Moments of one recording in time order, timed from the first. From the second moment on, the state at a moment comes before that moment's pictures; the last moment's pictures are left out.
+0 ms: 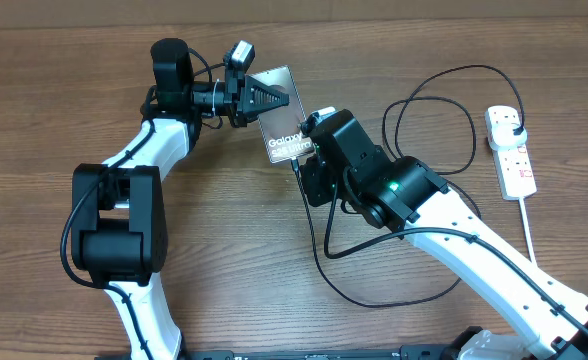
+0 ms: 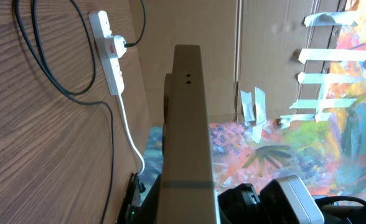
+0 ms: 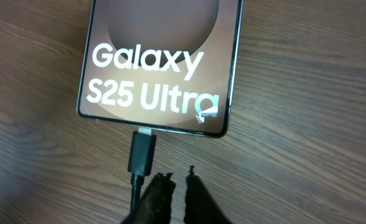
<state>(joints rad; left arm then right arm) -0.07 2.08 1.35 0.46 1.55 -1.20 0.70 1.50 1.30 -0.74 0.01 0.33</state>
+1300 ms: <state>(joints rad) -0.07 2.08 1.35 0.46 1.55 -1.17 0.82 1.65 1.41 -0.85 0.15 0.39</state>
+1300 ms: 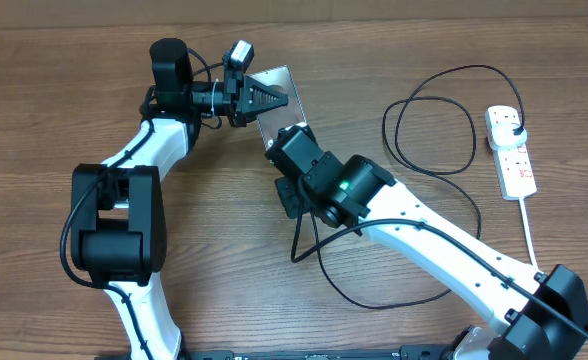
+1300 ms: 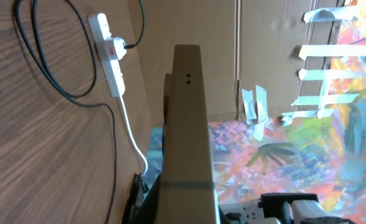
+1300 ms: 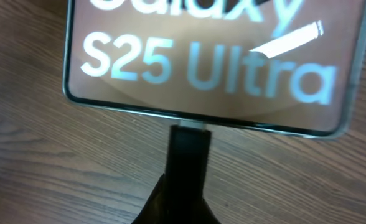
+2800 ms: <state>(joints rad) -0.08 2.08 1.35 0.46 1.52 -1.12 0.75 1.65 1.42 -0.82 0.12 0.35</state>
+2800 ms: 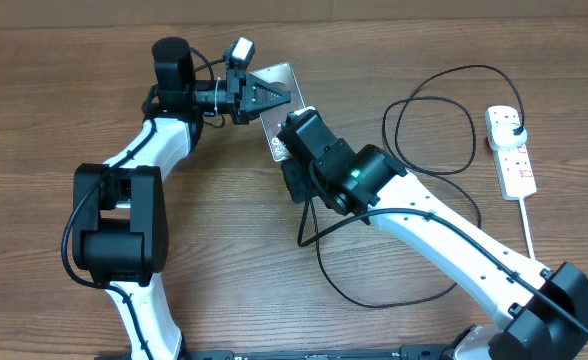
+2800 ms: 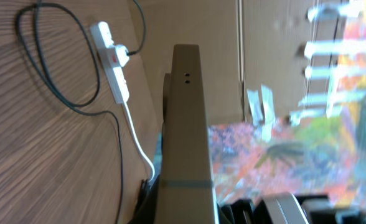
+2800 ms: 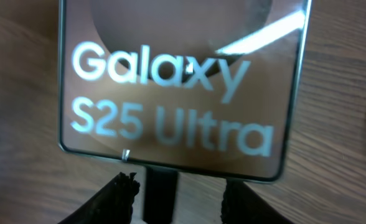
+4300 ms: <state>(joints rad) -0.03 2.08 1.35 0.49 1.53 -1.14 0.76 1.72 1.42 -0.76 0.01 0.38</state>
